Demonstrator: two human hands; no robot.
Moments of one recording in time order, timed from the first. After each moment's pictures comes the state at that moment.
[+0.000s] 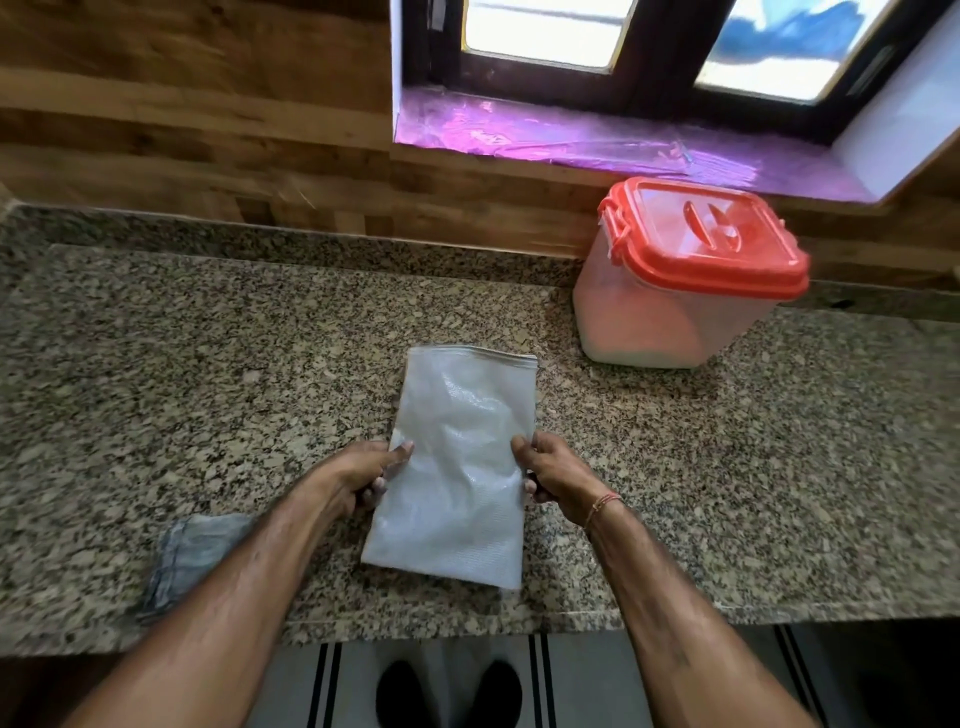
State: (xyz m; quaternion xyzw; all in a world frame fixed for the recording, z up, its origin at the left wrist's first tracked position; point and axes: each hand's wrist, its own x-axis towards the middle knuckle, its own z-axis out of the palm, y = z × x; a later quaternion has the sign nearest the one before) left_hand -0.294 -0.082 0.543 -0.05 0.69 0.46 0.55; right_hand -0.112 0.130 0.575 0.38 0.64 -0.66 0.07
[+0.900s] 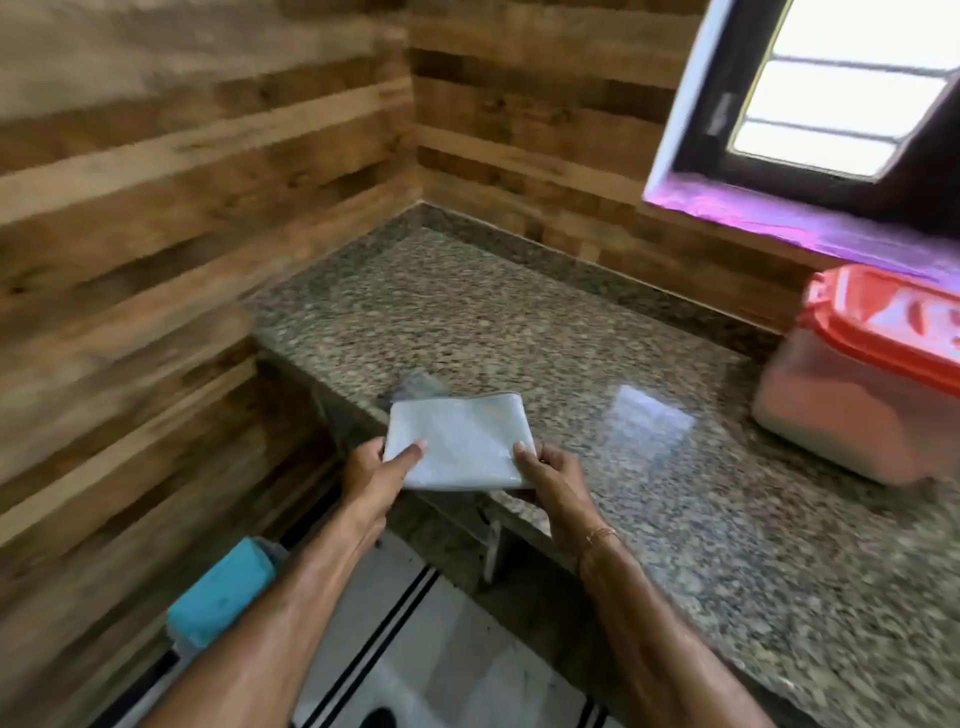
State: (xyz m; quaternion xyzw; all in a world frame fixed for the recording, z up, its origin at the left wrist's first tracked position) left_hand -0.030 -0.246 0.615 -0.24 0.73 0.64 0.04; right_hand -0.017 -0.023 0.610 0.17 0.67 -0.72 0.10
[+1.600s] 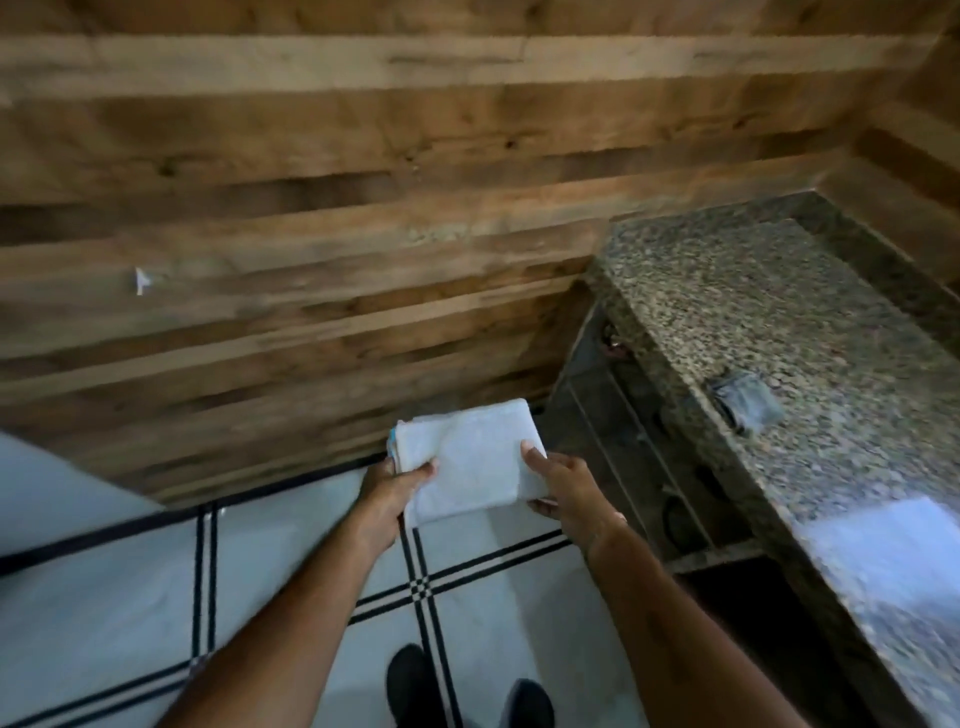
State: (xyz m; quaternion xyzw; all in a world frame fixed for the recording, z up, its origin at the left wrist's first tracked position) left_hand 0.190 -0.580 0.528 -0.46 0.48 0.74 -0.05; right_hand 0.054 -0.394 0.546 0.08 0.70 -0.59 0.39
